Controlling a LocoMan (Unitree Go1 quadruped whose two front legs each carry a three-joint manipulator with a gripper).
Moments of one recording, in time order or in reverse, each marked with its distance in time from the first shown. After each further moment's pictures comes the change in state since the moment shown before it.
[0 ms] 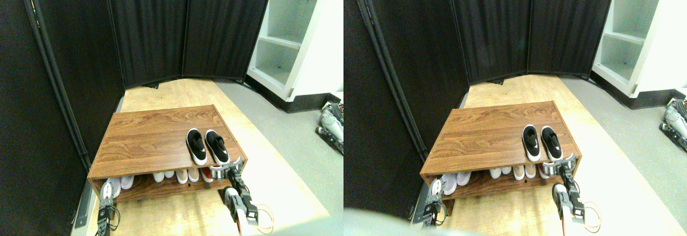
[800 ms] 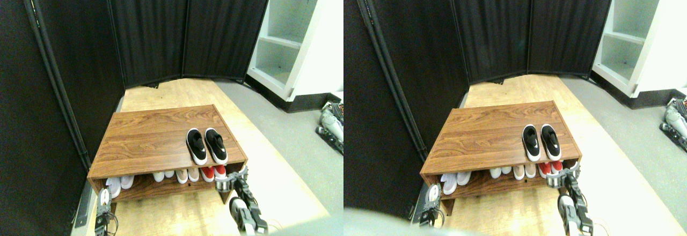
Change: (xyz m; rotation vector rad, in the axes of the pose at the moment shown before) right arm -0.041 -0.002 0.007 -0.003 0.050 0.011; left arm -0.009 0.006 0.005 -0.006 -0.013 0.005
